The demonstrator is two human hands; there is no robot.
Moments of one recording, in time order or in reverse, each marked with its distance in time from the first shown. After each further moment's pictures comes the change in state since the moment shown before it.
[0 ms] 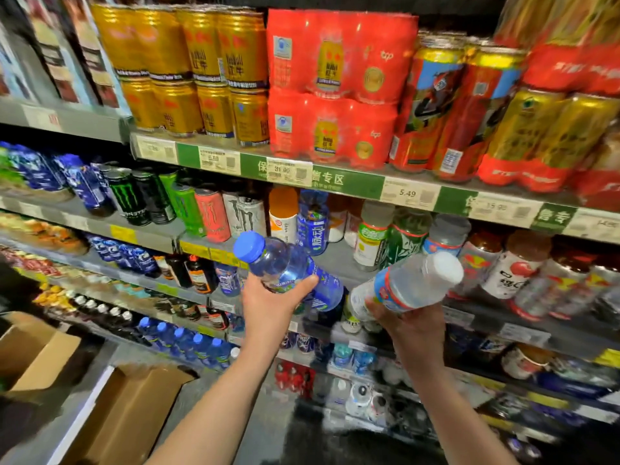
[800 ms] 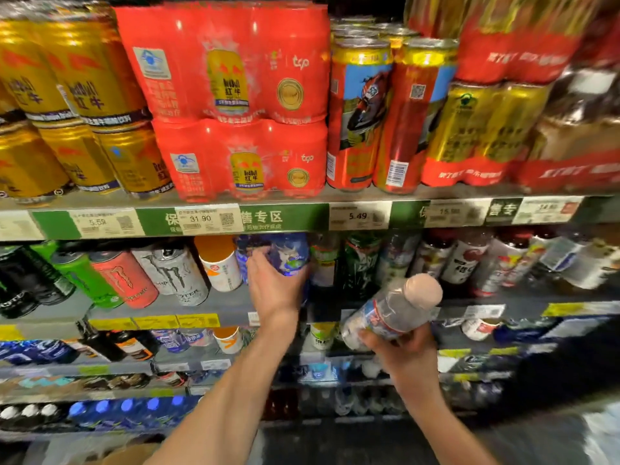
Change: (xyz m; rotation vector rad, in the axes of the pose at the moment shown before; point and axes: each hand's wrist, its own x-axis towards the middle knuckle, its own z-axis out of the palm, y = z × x) left_hand 0.102 -0.027 0.132 0.300 -0.101 0.202; right_hand 0.008 0.027 -0.009 -0.034 0.229 0.197
